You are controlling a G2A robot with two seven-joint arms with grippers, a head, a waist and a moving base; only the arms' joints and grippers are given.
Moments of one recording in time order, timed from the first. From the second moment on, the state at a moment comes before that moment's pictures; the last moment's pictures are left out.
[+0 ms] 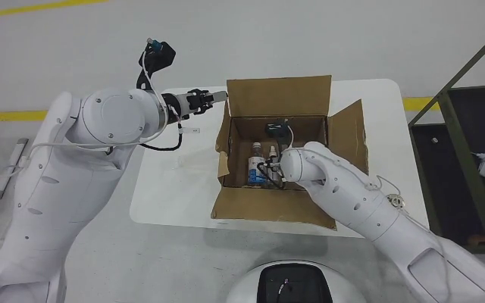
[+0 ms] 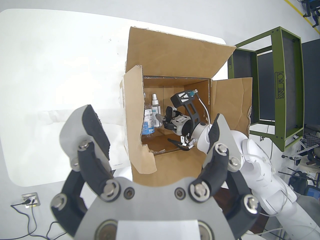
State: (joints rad) left arm 0.13 -0.86 -0.75 -1.67 0.14 0.57 -1.04; right arm -0.57 -1.43 0.76 -1.21 -0.72 0.59 0.95
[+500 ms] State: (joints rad) left arm 0.13 -0.86 -0.75 -1.67 0.14 0.57 -1.04; right arm -0.84 -1.31 1.26 -1.94 -0.81 0.43 0.94
